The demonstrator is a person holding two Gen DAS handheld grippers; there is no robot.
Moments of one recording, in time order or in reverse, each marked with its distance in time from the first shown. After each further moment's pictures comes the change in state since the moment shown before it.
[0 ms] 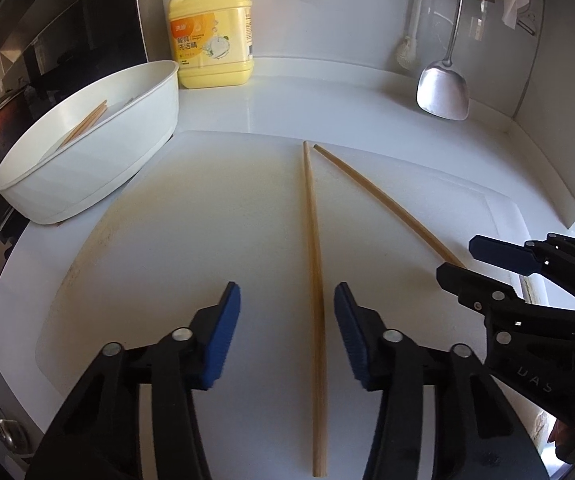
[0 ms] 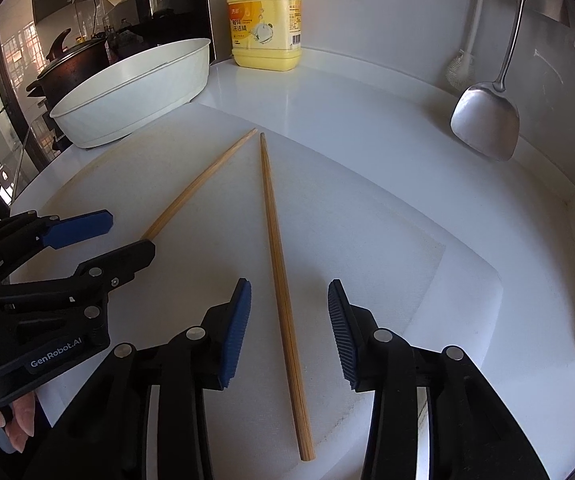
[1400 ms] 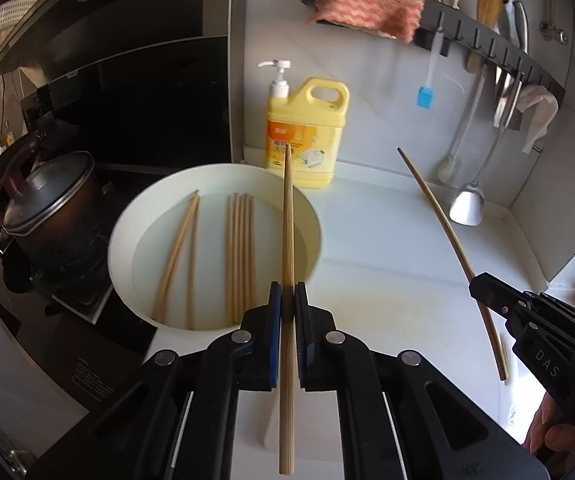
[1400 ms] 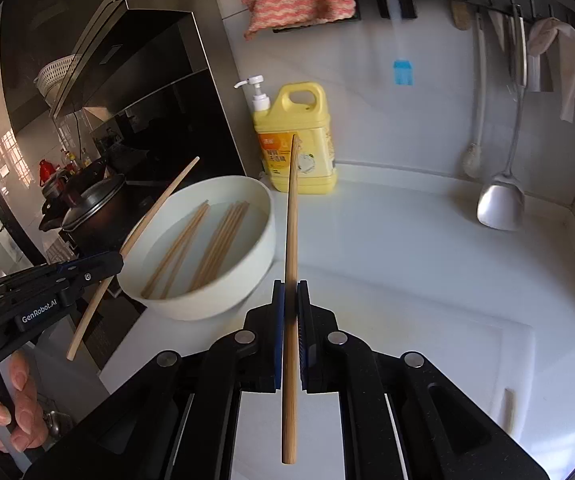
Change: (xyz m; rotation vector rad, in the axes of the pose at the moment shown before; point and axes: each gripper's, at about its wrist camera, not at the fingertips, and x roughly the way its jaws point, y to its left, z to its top) left arm -0.114 0.200 0.127 -0.026 -0.104 -0.060; right arm -0.082 0.114 0.135 0.282 -0.241 0.034
